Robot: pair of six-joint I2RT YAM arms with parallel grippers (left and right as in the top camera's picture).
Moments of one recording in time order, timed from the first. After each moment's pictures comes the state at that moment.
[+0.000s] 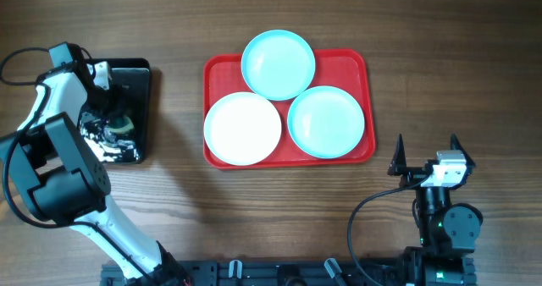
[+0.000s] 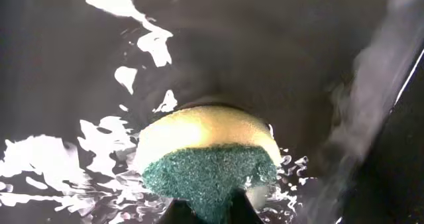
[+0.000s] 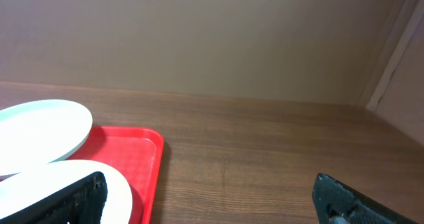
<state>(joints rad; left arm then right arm) 0.40 2.05 1.39 -0.73 0.08 0.10 -0.09 0.03 0.01 0.00 -0.04 -0.10</state>
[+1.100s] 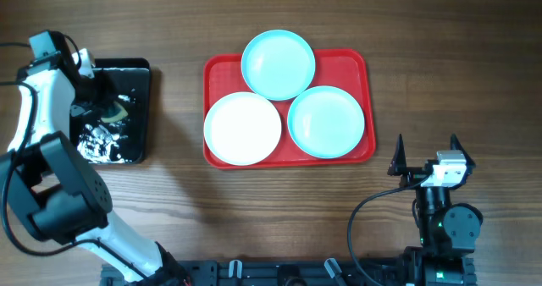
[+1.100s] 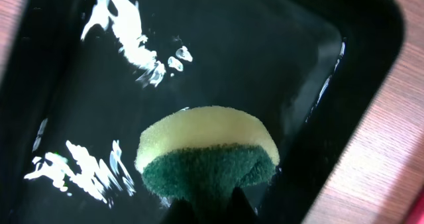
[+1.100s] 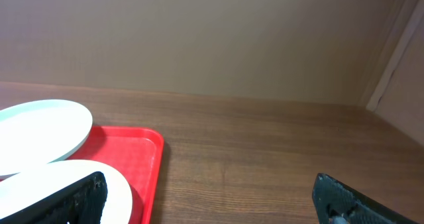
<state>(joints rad) 0.41 1.92 1.46 -0.84 0.11 -0.05 -0.09 0.03 0.01 0.00 -0.05 -0.10</state>
